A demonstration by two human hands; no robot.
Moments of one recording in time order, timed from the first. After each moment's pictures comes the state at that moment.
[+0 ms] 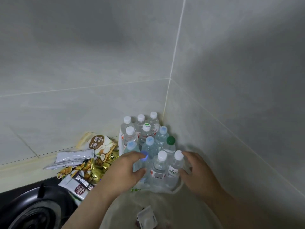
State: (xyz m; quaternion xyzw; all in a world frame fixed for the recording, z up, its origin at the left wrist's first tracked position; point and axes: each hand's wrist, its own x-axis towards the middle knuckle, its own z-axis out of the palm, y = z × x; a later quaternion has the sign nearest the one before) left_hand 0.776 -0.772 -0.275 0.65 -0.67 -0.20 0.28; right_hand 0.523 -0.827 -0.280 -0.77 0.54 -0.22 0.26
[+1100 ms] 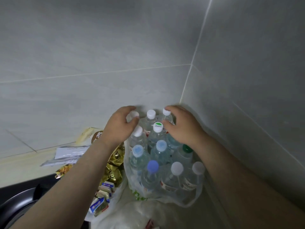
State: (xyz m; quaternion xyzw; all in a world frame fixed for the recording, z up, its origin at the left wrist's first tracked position) left_hand 0.848 -0.913 -0.276 0.71 -0.55 -0.18 0.39; right_hand 0.638 -0.980 -0.247 -0.84 0.45 -0.21 0.22
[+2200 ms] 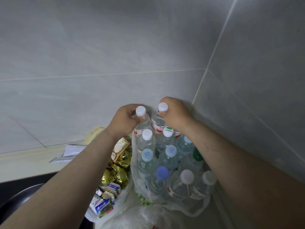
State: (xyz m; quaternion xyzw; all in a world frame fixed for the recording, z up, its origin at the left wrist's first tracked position) left_hand 0.877 -0.928 -0.270 0.64 -0.54 -0.29 0.46; right_hand 0.708 -1.016 -0.237 -0.83 0.47 -0.17 0.25
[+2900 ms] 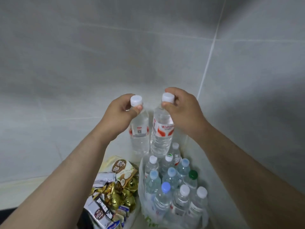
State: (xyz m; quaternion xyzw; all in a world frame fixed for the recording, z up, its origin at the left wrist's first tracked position) left_hand 0.875 -0.826 -0.086 0.58 -0.55 -0.16 0.58; right_hand 0.692 -0.900 -0.054 -0.80 0.35 -0.42 0.23
